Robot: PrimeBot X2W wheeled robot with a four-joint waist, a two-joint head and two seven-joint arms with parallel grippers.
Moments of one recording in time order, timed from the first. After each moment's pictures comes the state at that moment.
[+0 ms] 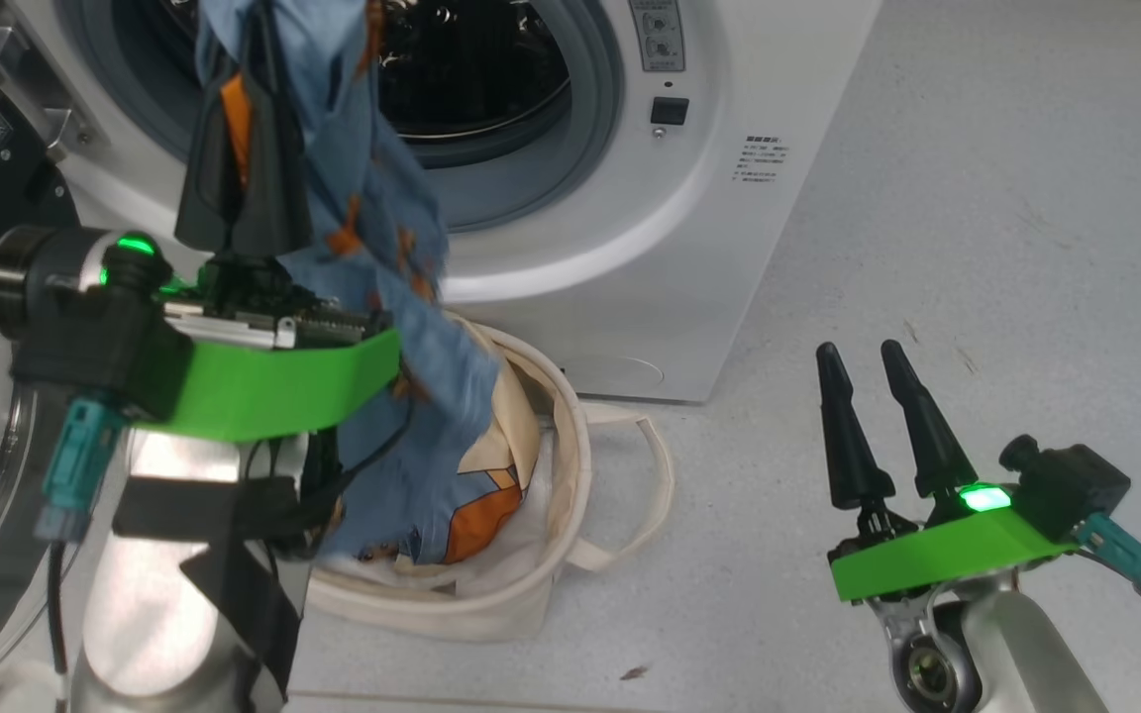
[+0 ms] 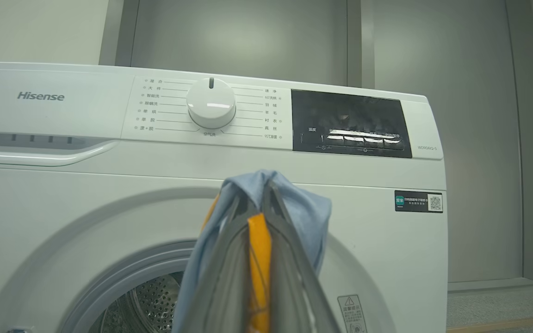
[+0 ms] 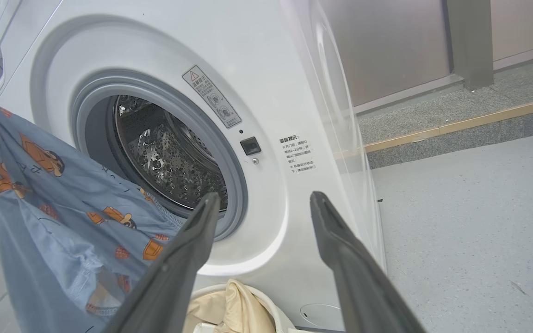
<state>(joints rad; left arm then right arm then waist) -0.62 0.04 -0.15 -0.02 -0.13 0.06 -0.26 -0.21 -0.05 0.17 0.14 0.47 0.13 -0.25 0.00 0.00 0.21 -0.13</state>
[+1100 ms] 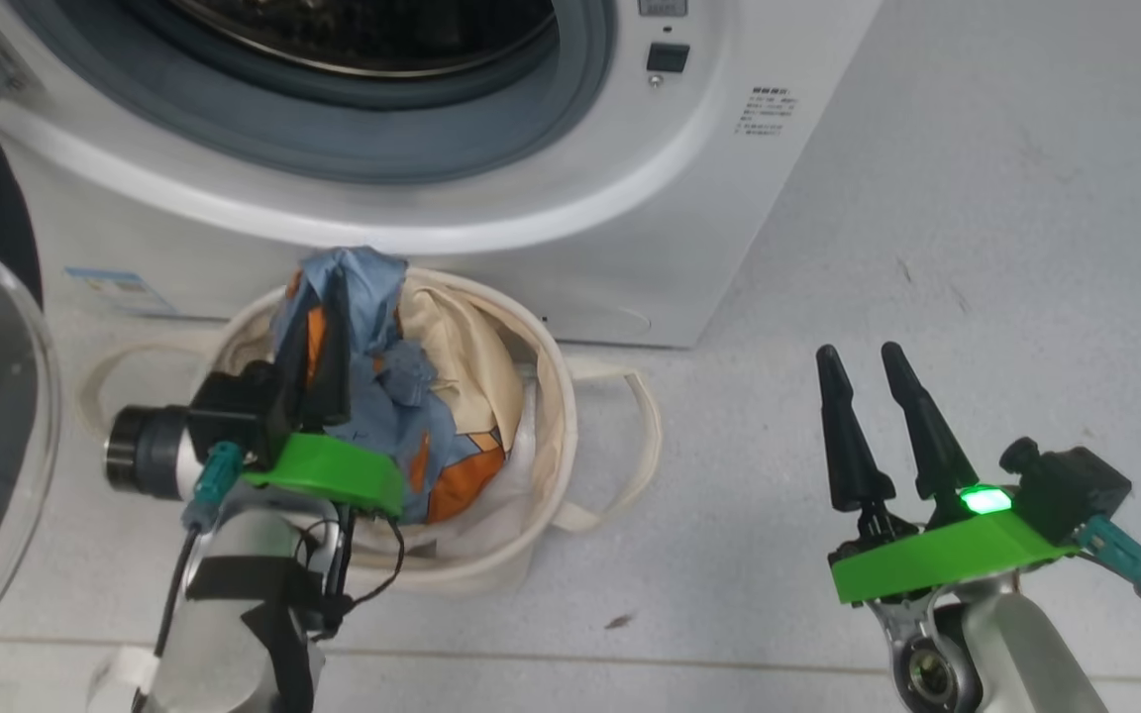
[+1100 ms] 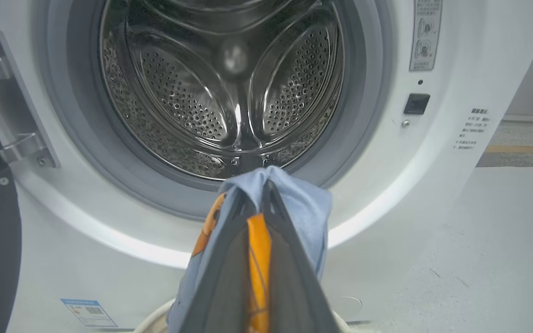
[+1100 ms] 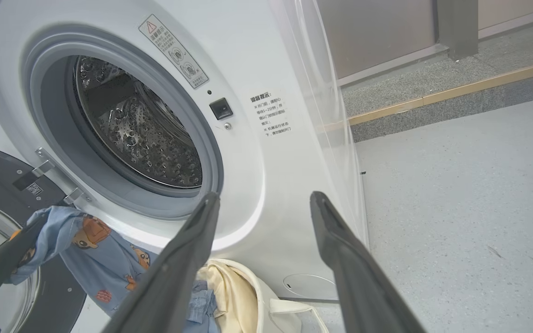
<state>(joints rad) -0.50 0.05 -0.15 0.40 -0.08 0.03 -0.26 -0.20 -0.05 0.17 0.13 0.47 0.13 -0.25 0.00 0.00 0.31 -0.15</state>
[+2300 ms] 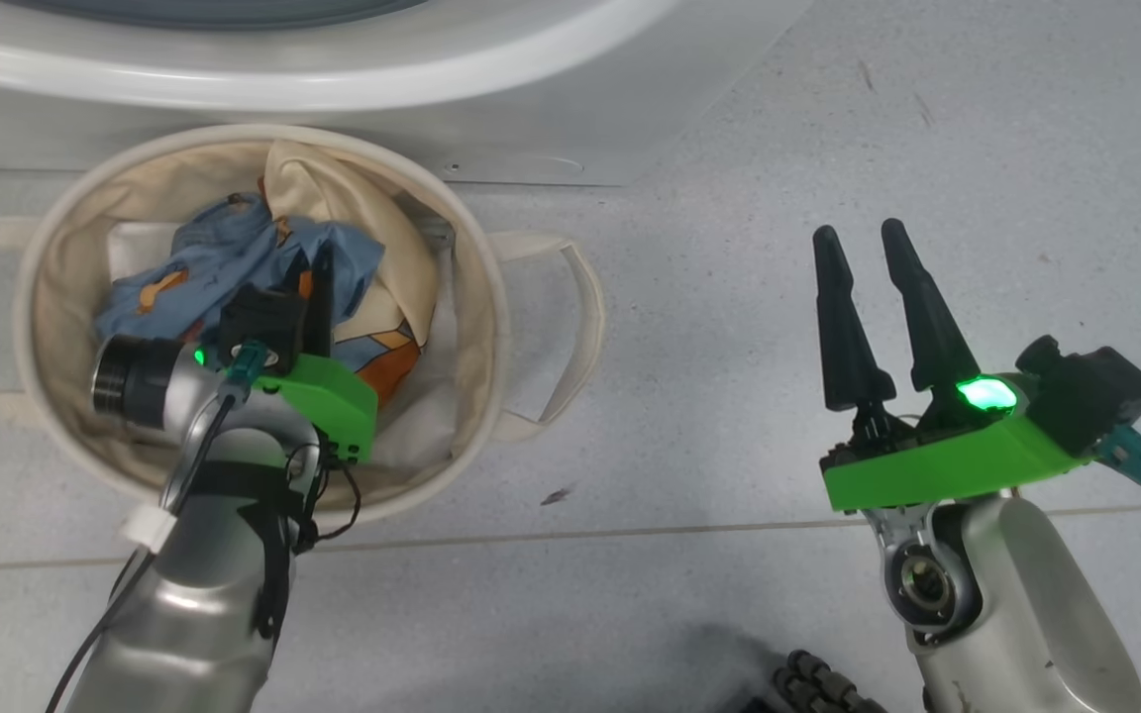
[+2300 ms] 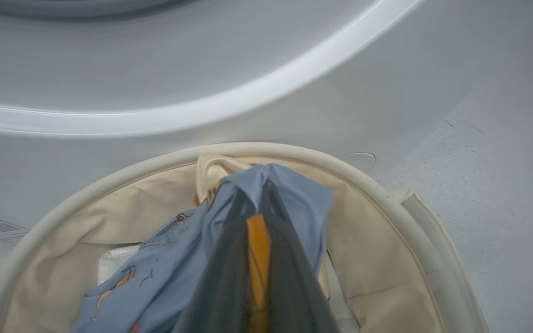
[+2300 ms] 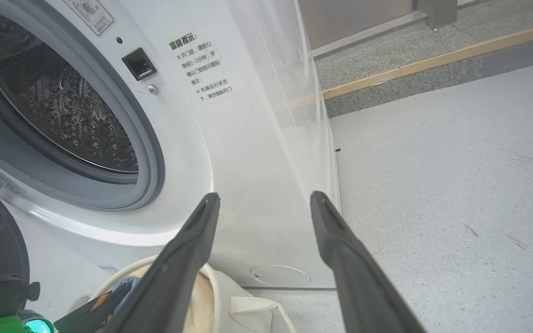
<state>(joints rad) -0.77 0.08 -0.22 0.86 0.00 0.07 -0.26 -0.36 -0.05 0.20 0.09 0.50 0.13 -0.25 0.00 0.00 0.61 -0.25</state>
